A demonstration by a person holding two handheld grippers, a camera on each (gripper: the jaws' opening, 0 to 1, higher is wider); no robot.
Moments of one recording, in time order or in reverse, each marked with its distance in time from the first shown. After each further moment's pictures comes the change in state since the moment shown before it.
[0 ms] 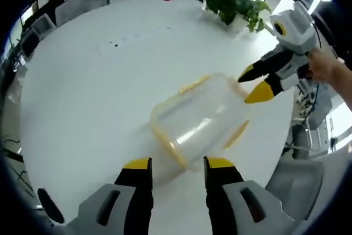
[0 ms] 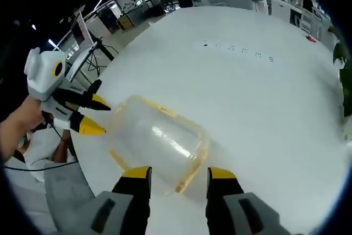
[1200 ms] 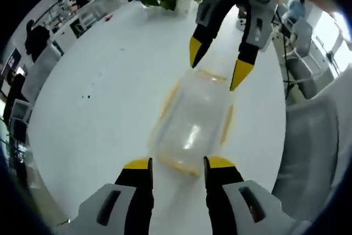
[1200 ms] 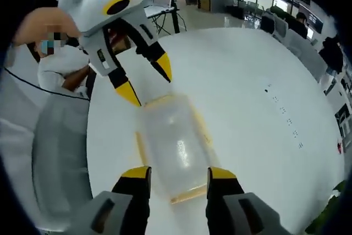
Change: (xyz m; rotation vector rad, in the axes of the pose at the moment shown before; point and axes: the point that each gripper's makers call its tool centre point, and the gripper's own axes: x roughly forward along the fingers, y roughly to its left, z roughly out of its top) left arm -0.005 -0.017 0.034 0.550 0.068 -0.019; right arm -0.005 0.035 0.021 -0.683 0.154 0.113
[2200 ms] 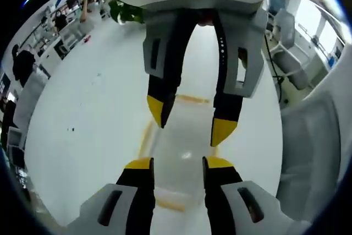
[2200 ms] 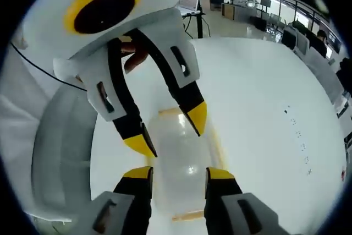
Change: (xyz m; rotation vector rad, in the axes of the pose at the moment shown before) left arm 0.025 -0.027 0.042 0.113 -0.071 -0.062; right arm 0.019 0.014 0.018 -0.110 -0.031 0.092
